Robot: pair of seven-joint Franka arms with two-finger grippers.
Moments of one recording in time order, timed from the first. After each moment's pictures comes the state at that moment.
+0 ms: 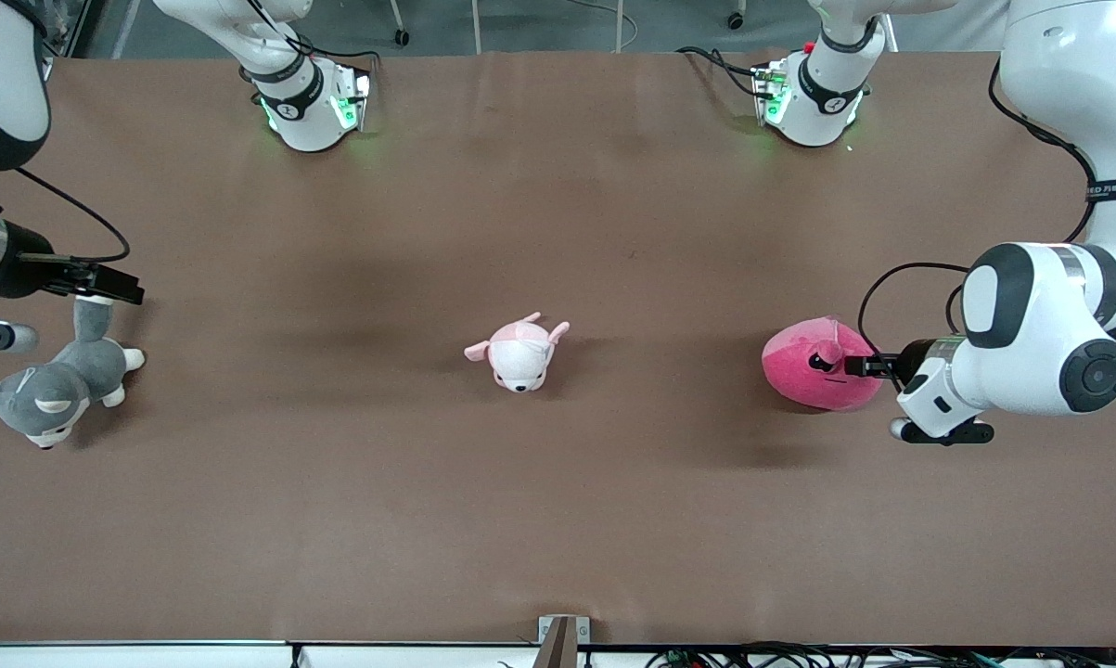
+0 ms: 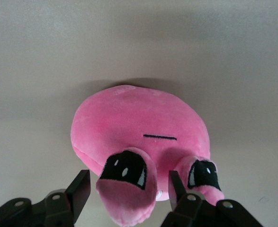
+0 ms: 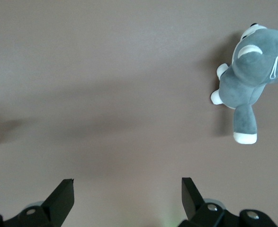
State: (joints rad) left arm -0.02 0.50 -0.05 -1.56 -0.09 1.75 -0.02; right arm -0.01 0.14 -0.02 -1.56 -0.02 1.54 0.13
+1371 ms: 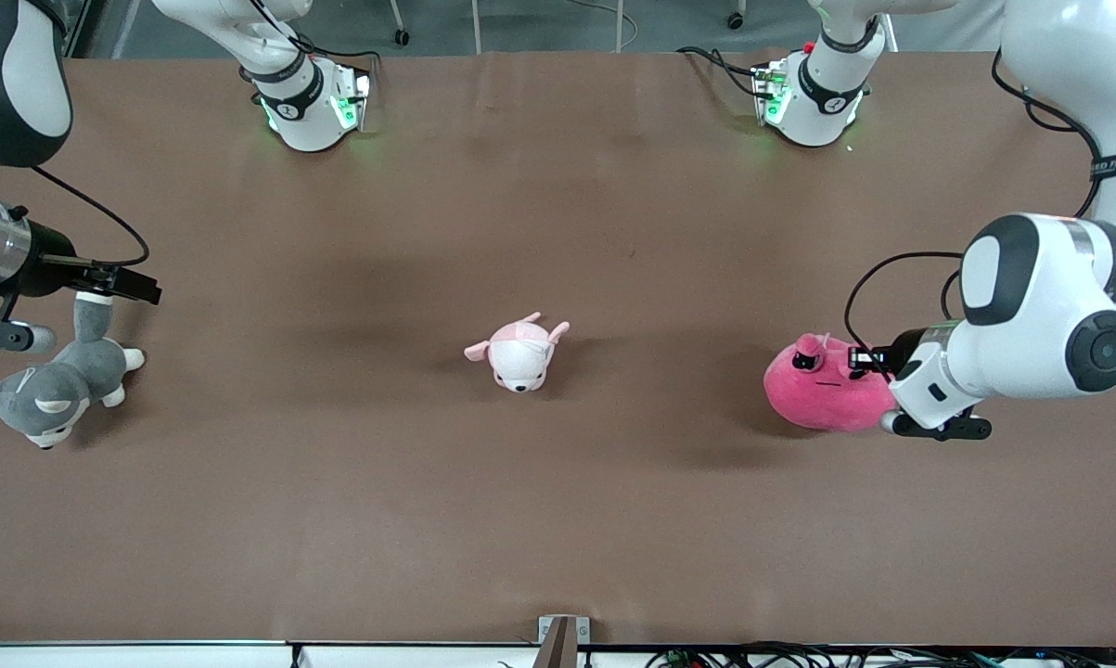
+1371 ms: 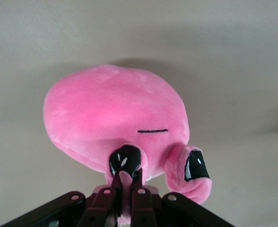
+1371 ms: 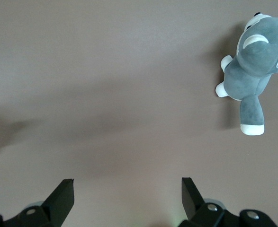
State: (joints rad) left arm -0.03 0.43 -0.14 -1.48 -0.10 1.66 -0.10; right arm 0.01 0.14 -0.02 -1.55 -0.01 1.53 0.18
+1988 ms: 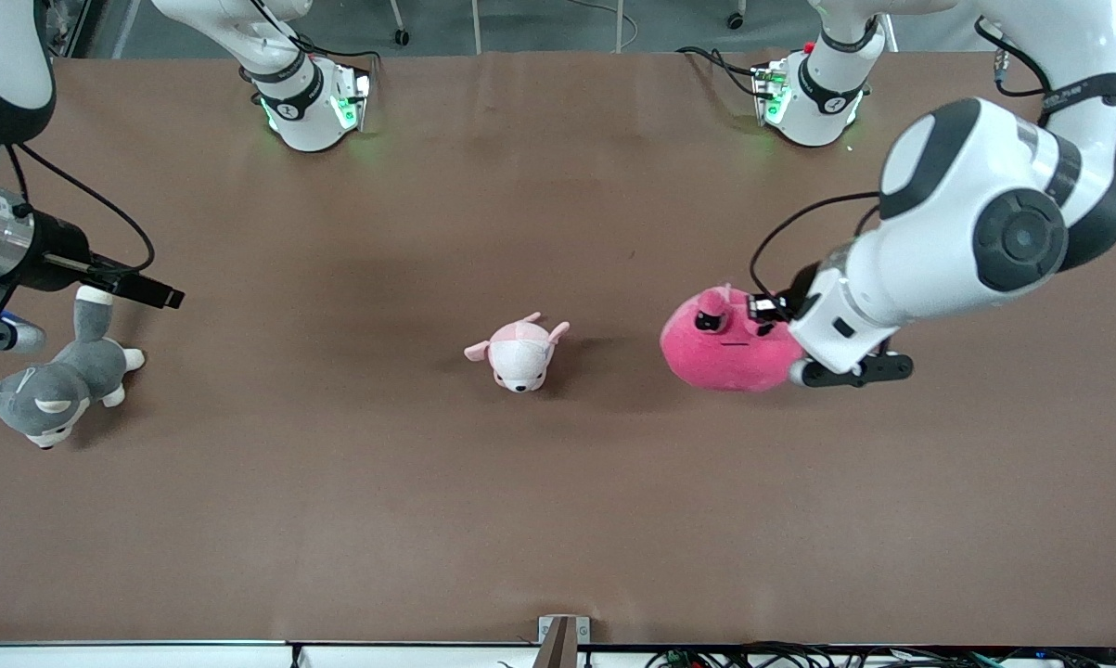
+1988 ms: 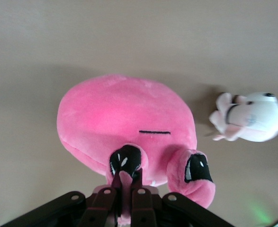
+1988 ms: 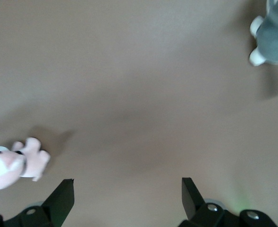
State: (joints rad) left arm -0.08 0.42 -0.39 -1.29 -0.10 1.57 -0.55; right arm 0.03 0.13 -0.01 -1.53 0.15 1.53 0.49
